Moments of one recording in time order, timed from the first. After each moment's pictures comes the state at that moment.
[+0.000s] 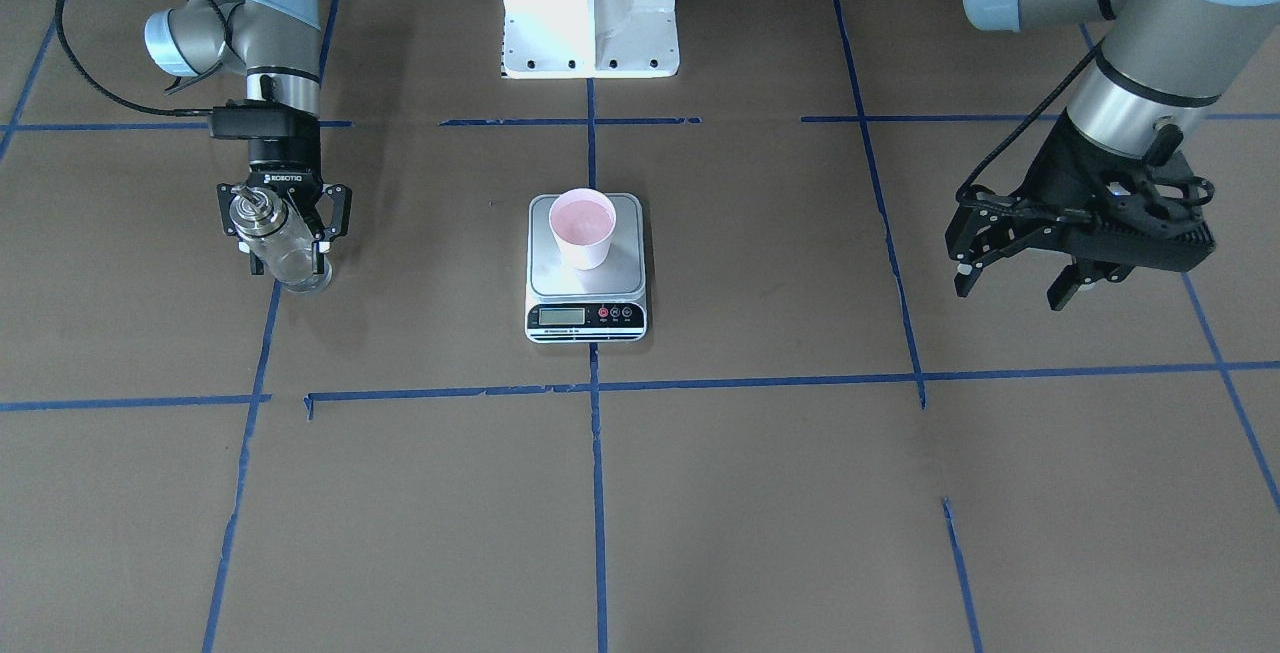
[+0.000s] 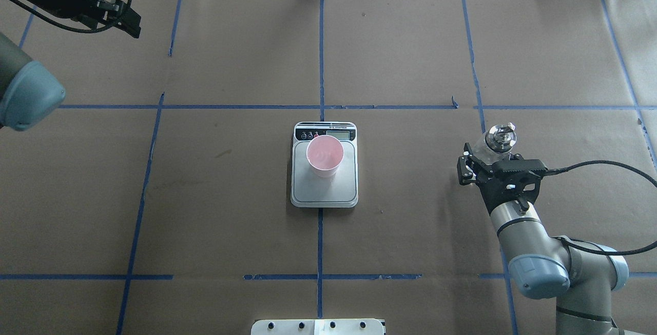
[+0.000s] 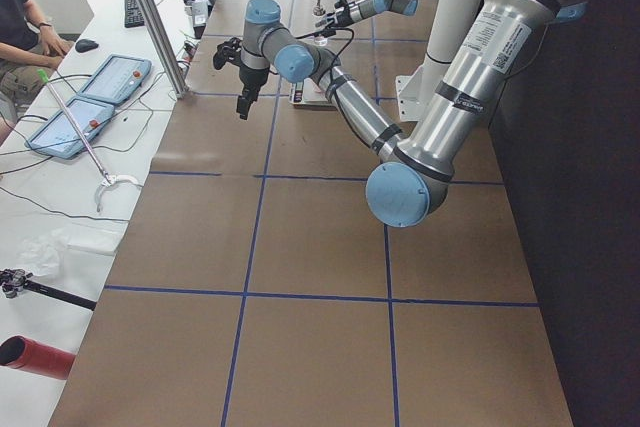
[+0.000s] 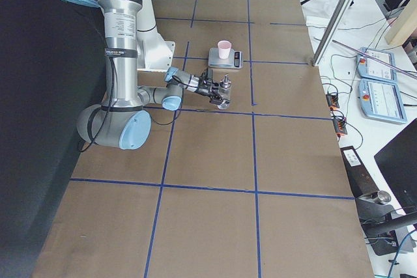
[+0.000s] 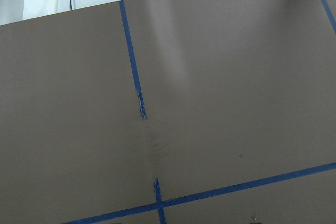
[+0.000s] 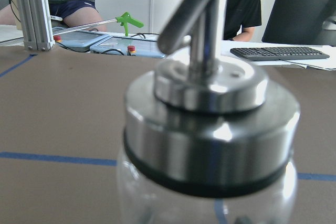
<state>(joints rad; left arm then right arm) -1.06 -2.05 -1.86 -1.55 -2.06 -0.61 0.23 -1.57 1.74 -0.75 0.62 1.22</state>
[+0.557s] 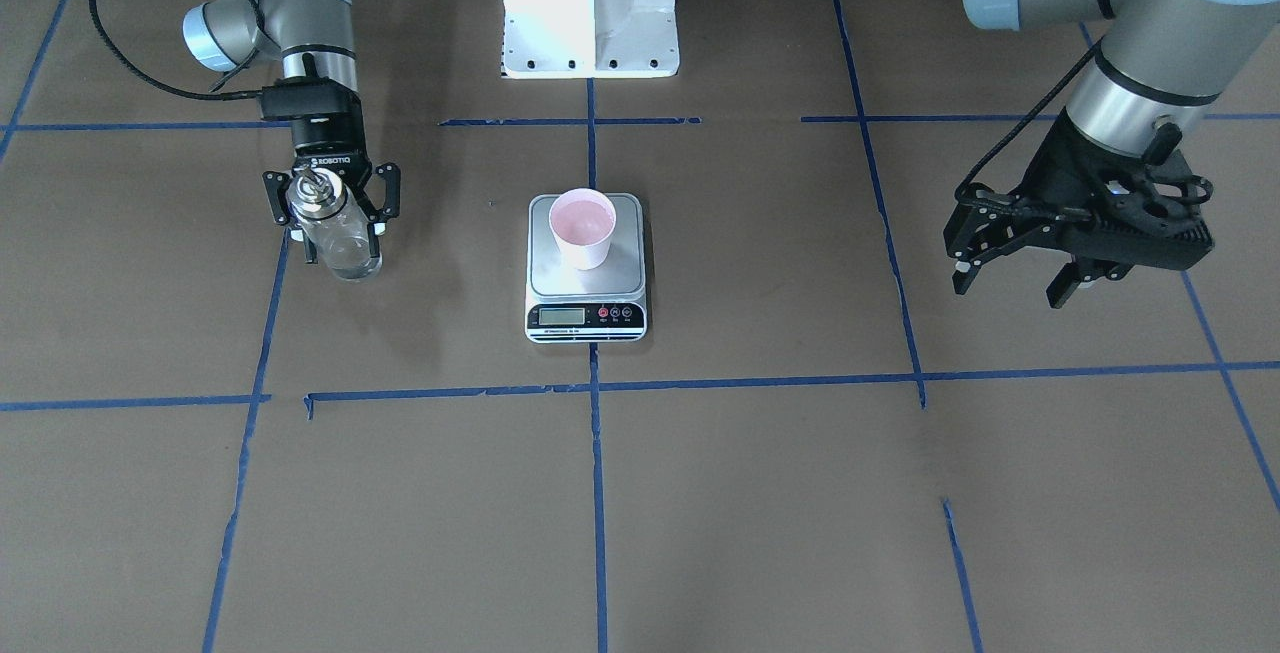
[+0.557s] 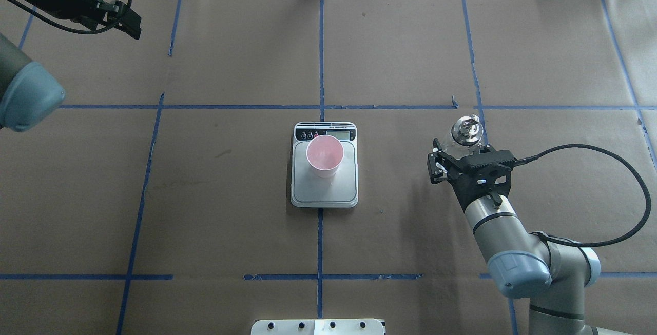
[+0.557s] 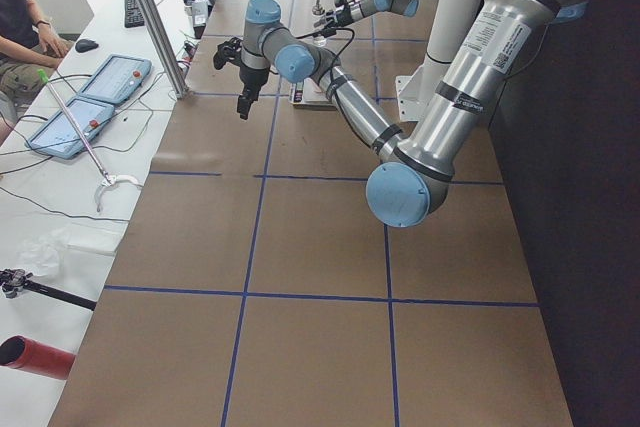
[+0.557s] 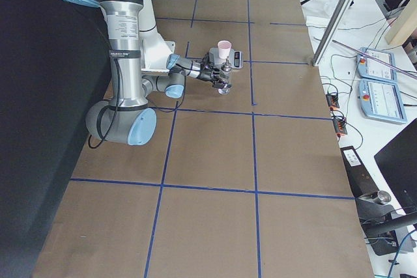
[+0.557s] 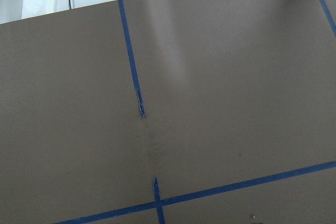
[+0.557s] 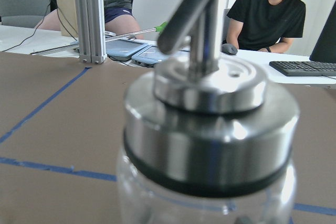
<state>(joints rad) -1.06 -2.05 -1.86 -1.55 -2.07 -0.62 0.23 -1.48 1.78 -0.76 0.66 1.03</state>
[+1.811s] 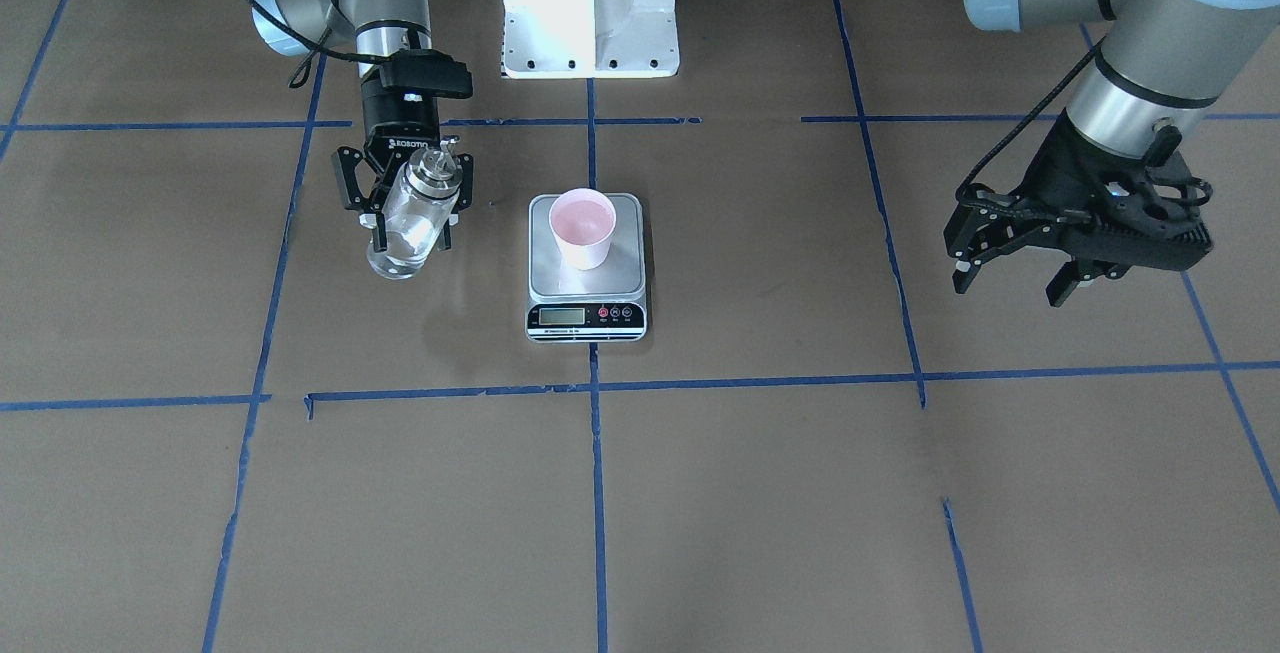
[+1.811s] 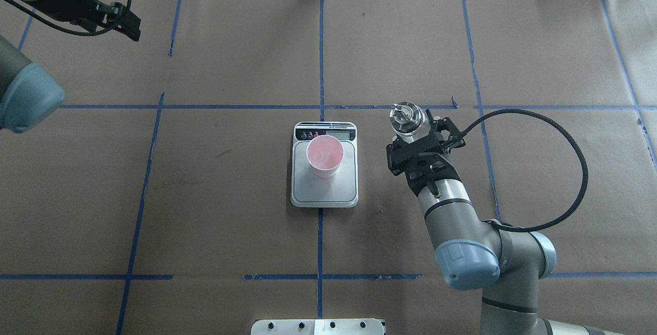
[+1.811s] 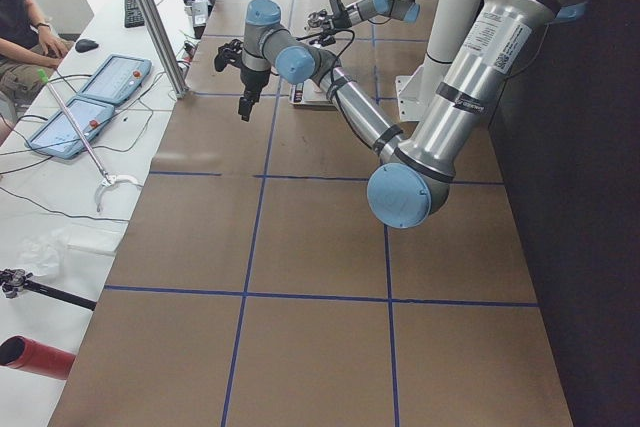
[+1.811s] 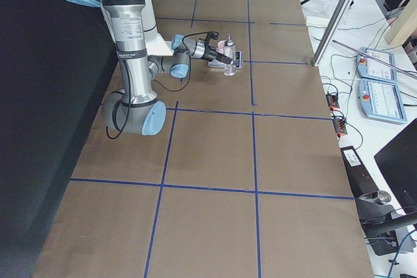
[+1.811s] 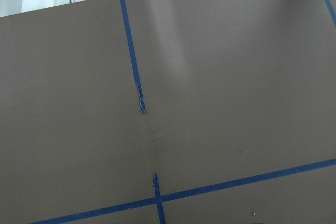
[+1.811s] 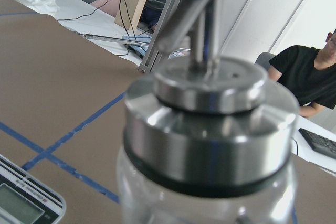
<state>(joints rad) -1.06 -2.04 -1.86 -1.55 -2.07 -0.62 0.24 -1.30 1.81 -0.98 0.57 0.54</state>
